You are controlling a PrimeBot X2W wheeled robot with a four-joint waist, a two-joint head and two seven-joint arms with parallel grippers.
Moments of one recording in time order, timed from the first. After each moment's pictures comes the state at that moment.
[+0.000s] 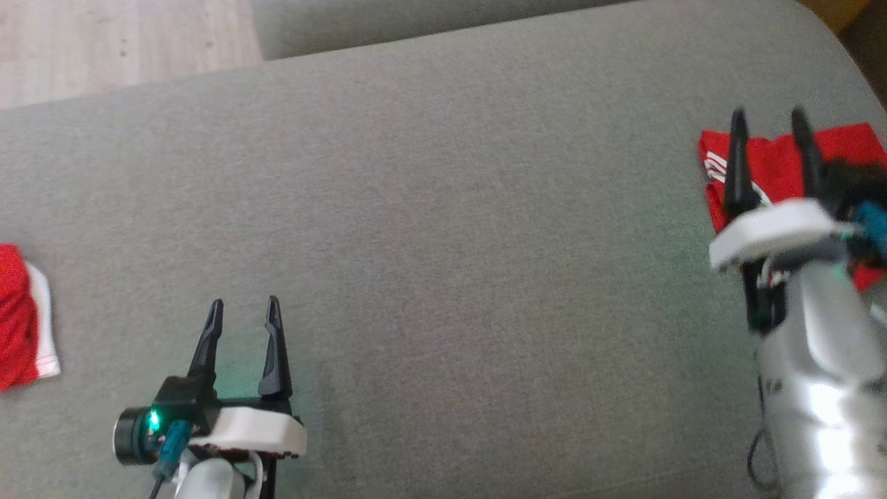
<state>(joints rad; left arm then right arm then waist) -0.12 0.04 -0.10 0.38 -0.16 0.01 -0.26 -0.60 -0.06 -0.19 0.70 -0.06 0.13 -0.25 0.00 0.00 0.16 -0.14</state>
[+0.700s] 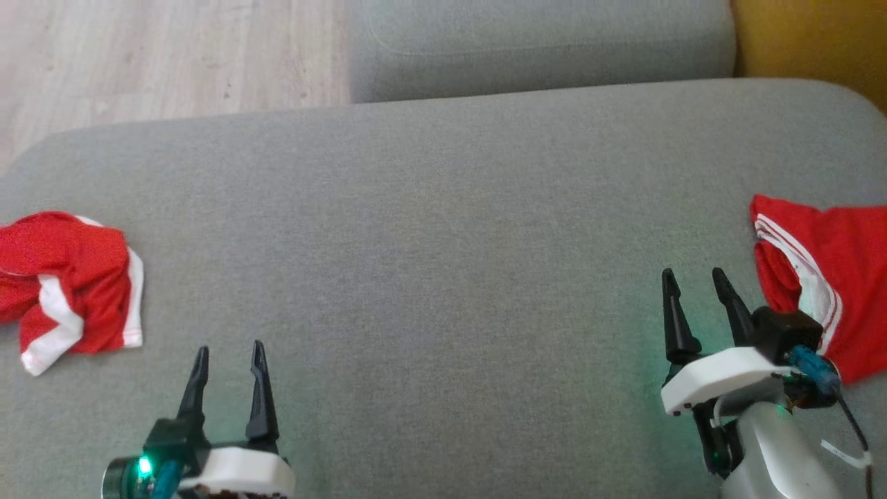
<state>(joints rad) -0.03 0.04 -0.06 0.38 -0.15 0.02 -0.26 -0.23 -0.05 0.01 0.60 0.14 0.13 -0.25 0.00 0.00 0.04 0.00</state>
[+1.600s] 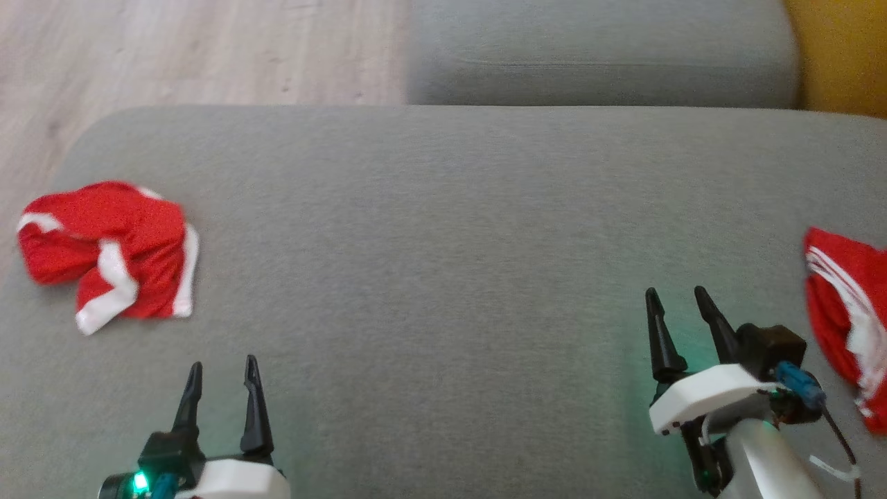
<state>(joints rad) 0.01 0.04 -0.05 0.38 -0.16 0.03 -0.26 -0.19 -0.05 0.06 0.60 0.18 0.13 -0.25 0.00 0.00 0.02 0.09</state>
